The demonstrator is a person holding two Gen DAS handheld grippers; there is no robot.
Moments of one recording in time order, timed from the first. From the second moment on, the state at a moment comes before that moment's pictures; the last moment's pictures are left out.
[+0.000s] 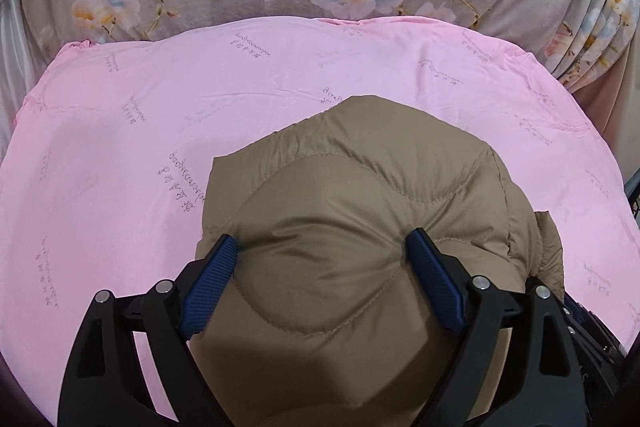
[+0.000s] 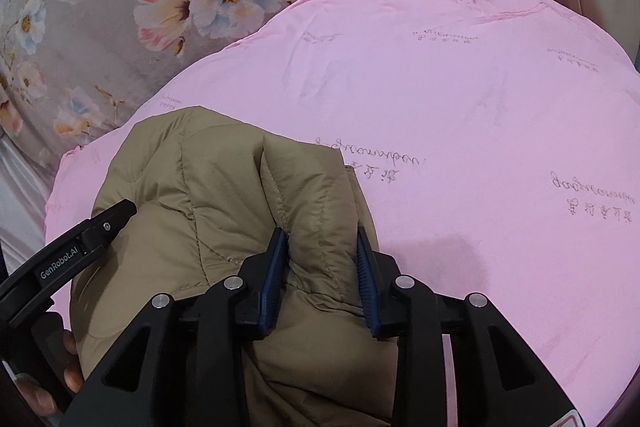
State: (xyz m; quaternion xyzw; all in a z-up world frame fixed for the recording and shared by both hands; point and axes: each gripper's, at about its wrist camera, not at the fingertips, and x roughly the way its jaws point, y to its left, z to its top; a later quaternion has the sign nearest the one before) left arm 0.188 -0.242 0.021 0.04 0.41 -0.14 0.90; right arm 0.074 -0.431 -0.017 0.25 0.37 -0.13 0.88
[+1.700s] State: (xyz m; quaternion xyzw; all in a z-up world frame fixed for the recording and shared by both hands) left arm 0.086 -0.227 0.008 0.14 0.39 -0.20 0.89; right arm -0.015 -0.378 -0.011 0.23 0.44 -0.14 0.86
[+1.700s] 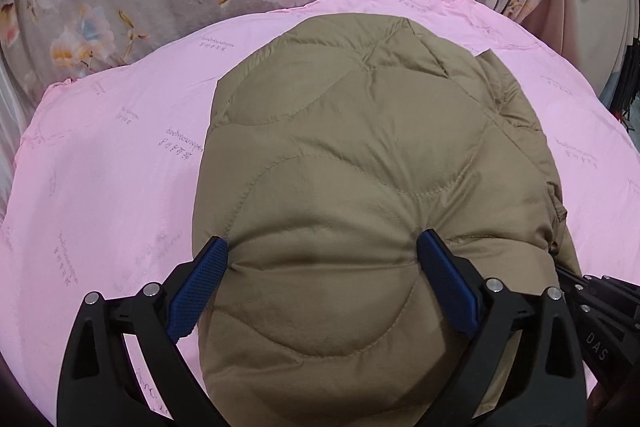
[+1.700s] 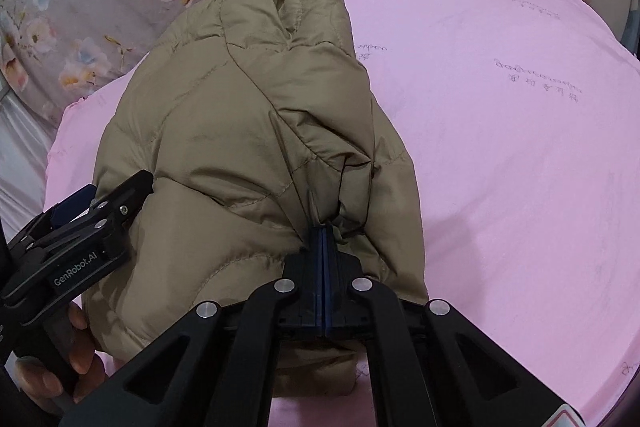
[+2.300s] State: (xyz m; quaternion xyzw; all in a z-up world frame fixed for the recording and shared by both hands) left arm 0.082 -0.230 -0.008 0.15 0.35 -0.19 0.91; right arm -0.026 -0.370 -0.021 0.23 0.40 -0.16 0.87
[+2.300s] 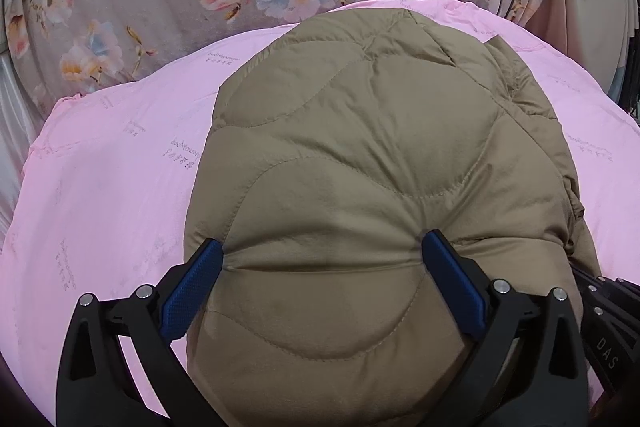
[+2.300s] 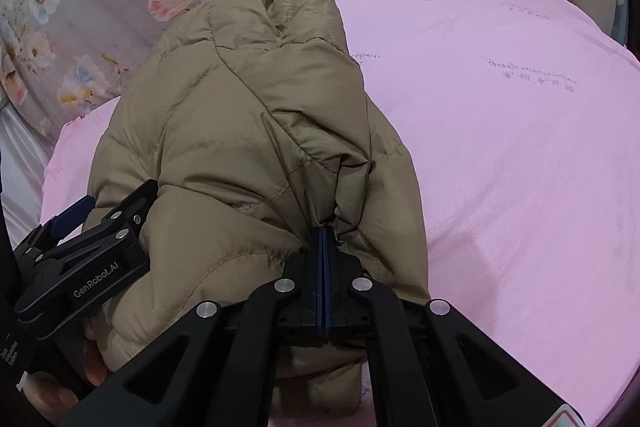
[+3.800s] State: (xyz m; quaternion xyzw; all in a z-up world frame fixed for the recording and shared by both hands) left arm 0.173 -0.171 0.017 -0.02 0.48 -0.33 0.81; right arm 0.066 -0.407 -0.016 0.45 0.34 0.08 0.82
